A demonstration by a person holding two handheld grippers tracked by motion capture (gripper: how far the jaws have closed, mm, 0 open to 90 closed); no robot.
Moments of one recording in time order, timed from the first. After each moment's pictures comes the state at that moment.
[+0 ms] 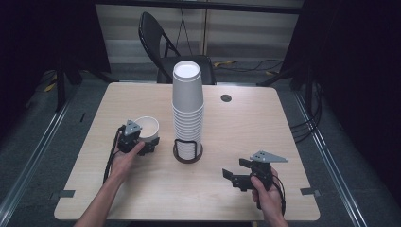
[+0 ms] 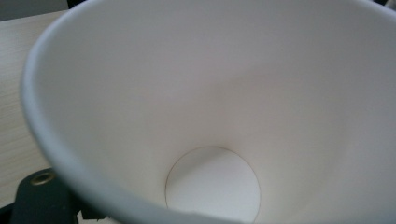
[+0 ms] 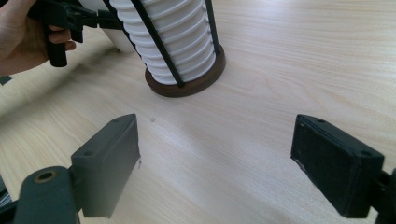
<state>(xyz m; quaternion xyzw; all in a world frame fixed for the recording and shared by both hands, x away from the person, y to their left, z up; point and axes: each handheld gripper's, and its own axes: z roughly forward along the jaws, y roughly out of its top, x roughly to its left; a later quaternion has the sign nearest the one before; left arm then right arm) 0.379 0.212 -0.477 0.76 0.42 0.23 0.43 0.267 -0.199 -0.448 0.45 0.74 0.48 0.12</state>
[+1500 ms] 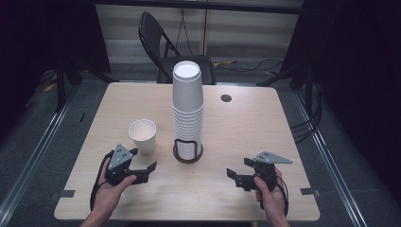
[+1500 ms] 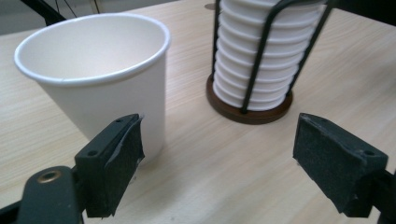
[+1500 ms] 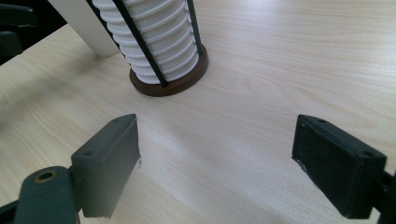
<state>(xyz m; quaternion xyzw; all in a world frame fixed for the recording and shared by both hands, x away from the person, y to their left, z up) 0.265 0.208 -0.442 0.76 0.38 0.23 0.47 0.265 -0.209 -0.448 0.46 0.74 0.47 0.14</state>
